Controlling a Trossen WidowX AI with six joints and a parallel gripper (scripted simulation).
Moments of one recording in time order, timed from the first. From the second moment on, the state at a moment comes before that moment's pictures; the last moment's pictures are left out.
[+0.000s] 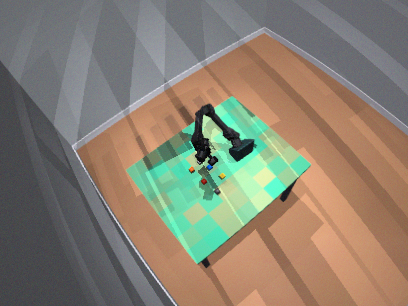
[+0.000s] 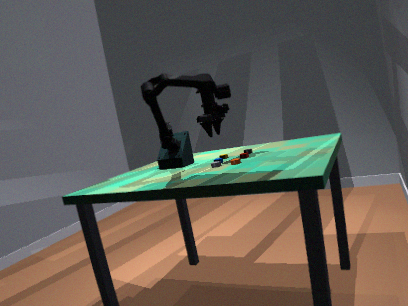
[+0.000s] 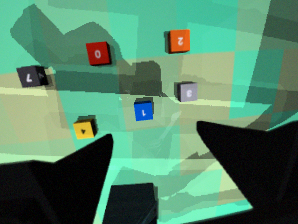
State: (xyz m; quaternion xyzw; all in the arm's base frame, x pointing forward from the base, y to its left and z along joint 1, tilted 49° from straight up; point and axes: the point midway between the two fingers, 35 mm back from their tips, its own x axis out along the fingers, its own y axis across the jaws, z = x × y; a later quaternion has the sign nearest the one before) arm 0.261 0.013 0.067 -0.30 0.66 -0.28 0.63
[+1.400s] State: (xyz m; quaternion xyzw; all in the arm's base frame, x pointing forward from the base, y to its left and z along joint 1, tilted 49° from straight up) arm 0.219 0.097 -0.025 -0.29 0.66 -0.28 0.63
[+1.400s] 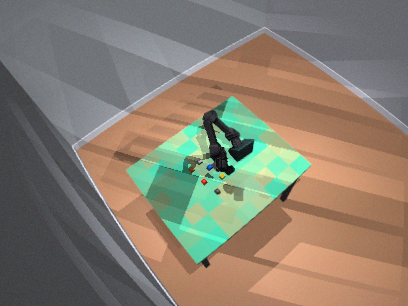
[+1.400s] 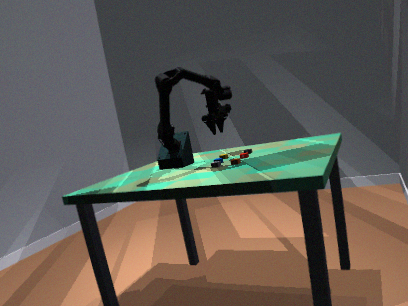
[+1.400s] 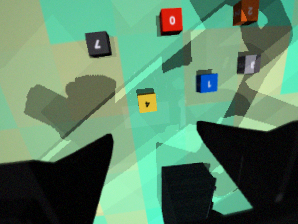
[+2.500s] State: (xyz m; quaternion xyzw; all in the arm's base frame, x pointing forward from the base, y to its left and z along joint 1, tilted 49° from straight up) arm 0.316 0.143 -0.080 -0.28 0.66 -0.29 0.64
